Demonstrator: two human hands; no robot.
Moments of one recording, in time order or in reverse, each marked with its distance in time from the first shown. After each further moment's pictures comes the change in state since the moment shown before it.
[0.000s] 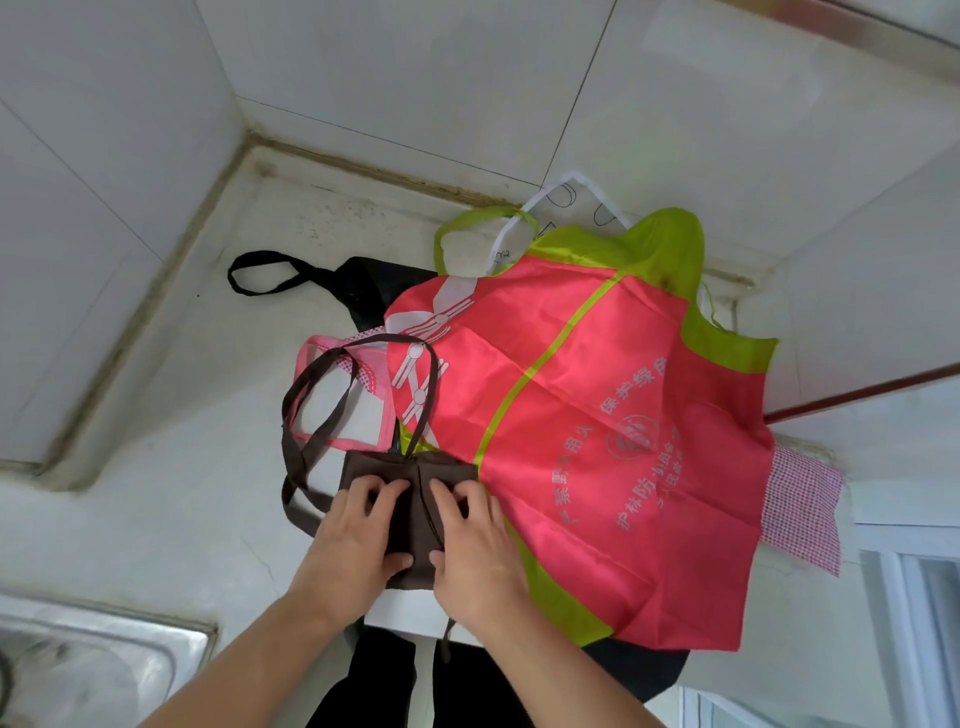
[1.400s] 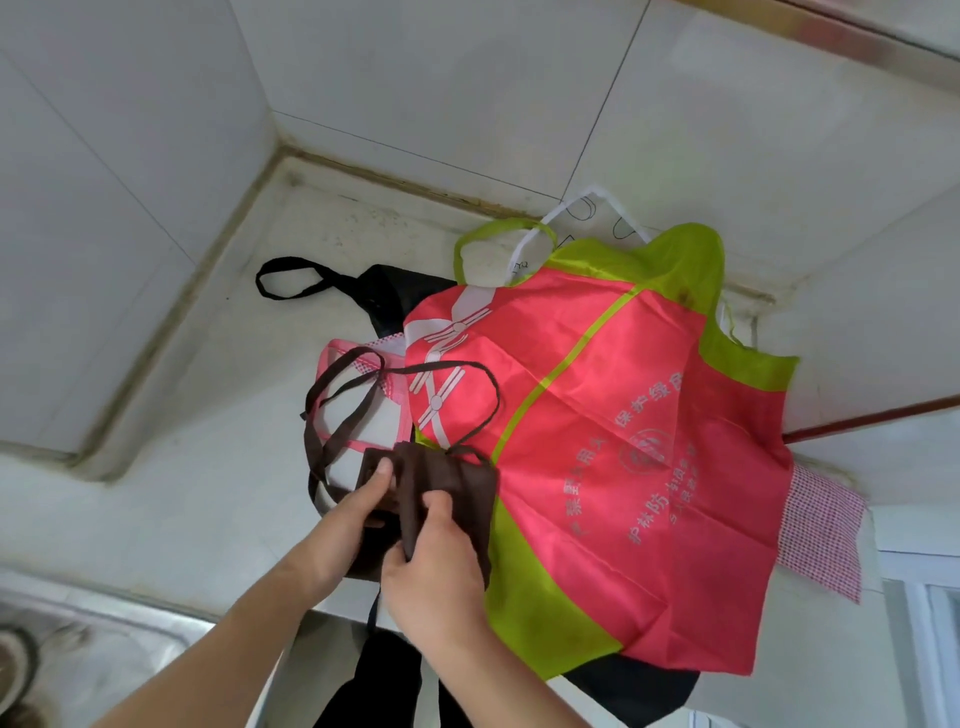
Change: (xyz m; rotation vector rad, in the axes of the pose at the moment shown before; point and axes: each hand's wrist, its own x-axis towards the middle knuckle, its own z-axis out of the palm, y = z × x) left_hand 0.009 0.005 -0.047 -1.302 -0.310 -0.502; right_hand -0.011 -0.077 -0.023 0.475 0.006 0.299
